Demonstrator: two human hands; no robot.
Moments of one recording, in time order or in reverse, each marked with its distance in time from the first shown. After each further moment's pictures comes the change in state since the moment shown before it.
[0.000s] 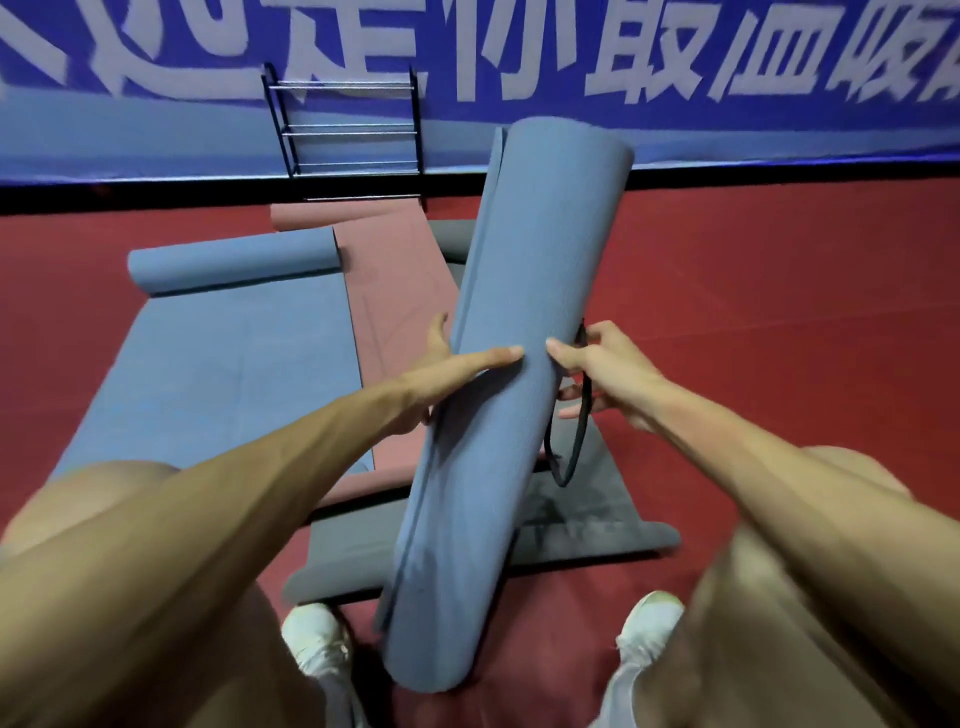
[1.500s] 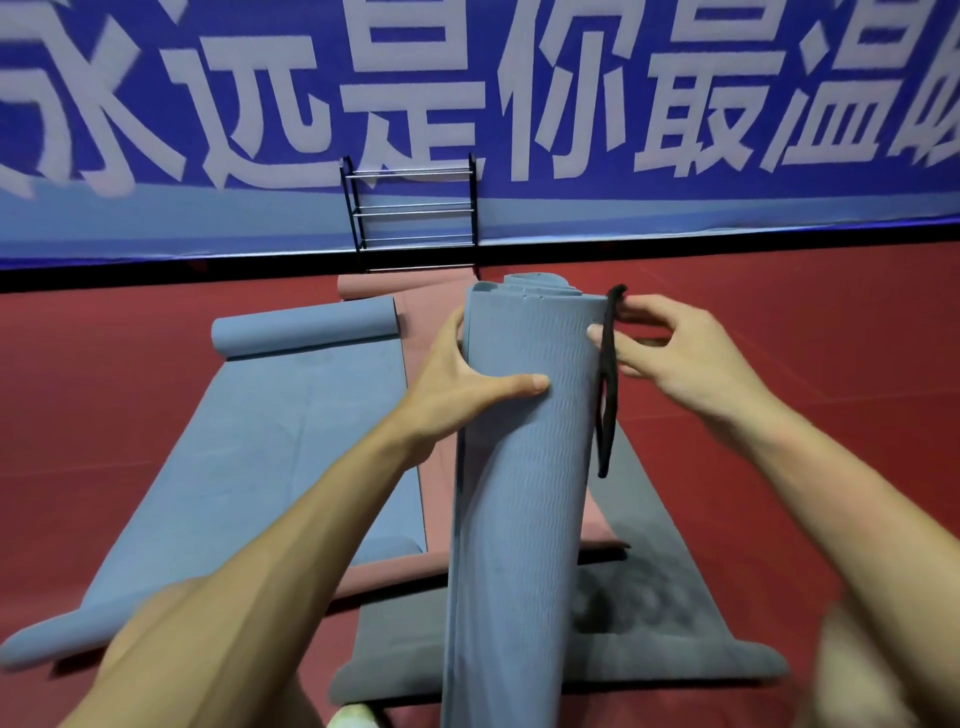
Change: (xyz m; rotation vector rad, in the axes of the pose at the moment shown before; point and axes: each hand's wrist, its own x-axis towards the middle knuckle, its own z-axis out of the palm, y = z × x) left_hand 0.005 0.028 -0.070 -0.073 0.205 0.499; right_hand 0.012 -0.082 0.011 -0.142 0.115 -0.520
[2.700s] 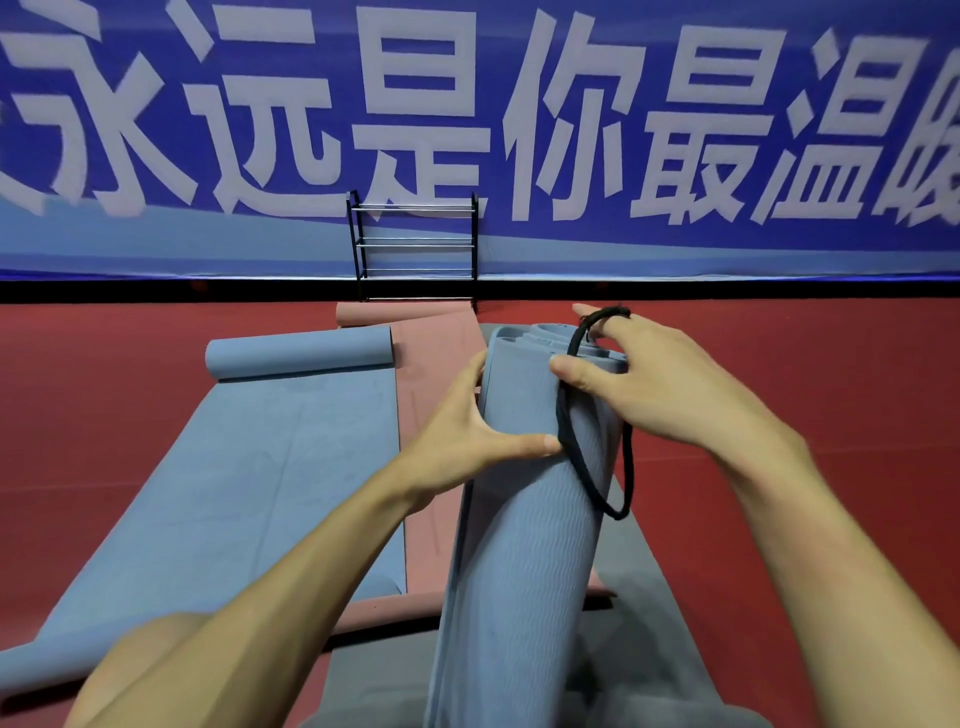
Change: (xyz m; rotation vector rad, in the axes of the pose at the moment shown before) left_hand -0.005 0.008 0.016 -0.018 -0.118 0.096; right_hand 0.002 -0.055 -0.014 -0.634 -0.187 -0.105
